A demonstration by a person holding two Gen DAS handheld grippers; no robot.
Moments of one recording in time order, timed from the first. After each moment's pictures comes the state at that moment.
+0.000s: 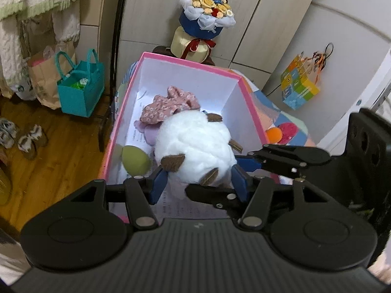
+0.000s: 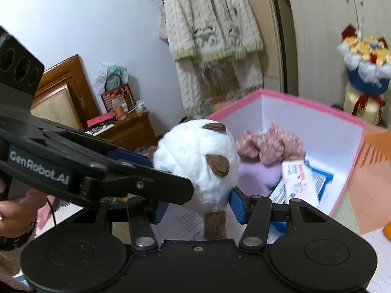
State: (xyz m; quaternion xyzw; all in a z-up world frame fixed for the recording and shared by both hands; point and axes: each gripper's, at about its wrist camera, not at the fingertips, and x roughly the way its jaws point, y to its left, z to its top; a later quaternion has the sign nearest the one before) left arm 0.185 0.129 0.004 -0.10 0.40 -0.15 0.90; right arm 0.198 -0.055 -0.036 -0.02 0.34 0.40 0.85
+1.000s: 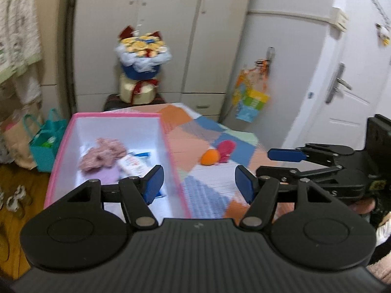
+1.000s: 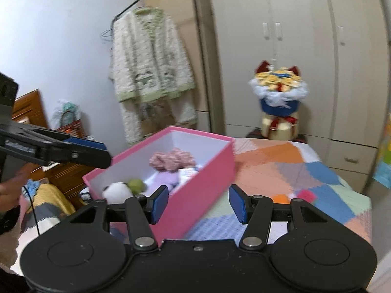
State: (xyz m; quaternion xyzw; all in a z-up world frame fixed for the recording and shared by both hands) left arm 0.130 0.030 0.067 -0.03 0.29 -0.25 0.92; right arm 0.120 -0.229 0.025 0.00 0.25 0.25 0.93
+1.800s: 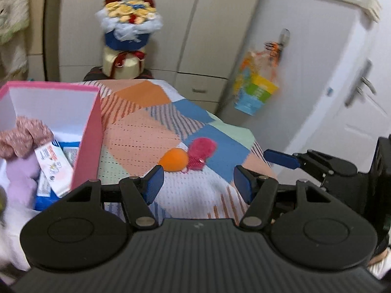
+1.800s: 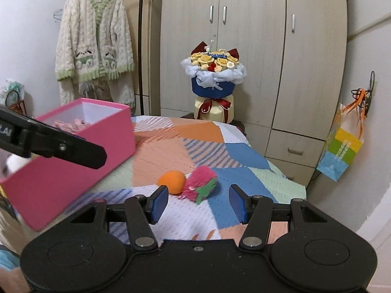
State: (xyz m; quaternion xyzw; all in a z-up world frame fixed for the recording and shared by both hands) left arm 0.225 -0.103 -0.011 -0.08 0.34 -0.21 0.91; right arm 0.200 -0.307 -0.046 -0.07 0.26 0.15 0.95
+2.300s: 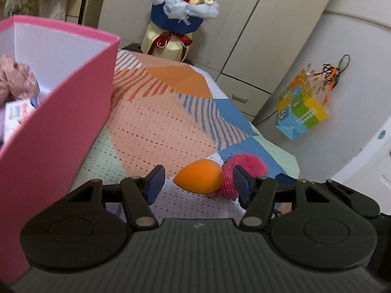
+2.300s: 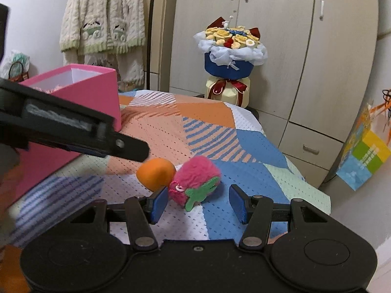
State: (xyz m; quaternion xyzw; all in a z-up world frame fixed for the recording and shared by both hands) left arm 0.301 -0.123 -0.086 -0.18 0.36 -0.10 0.91; right arm 0.268 -0.296 -0.094 -0.12 0.30 0.19 0.93
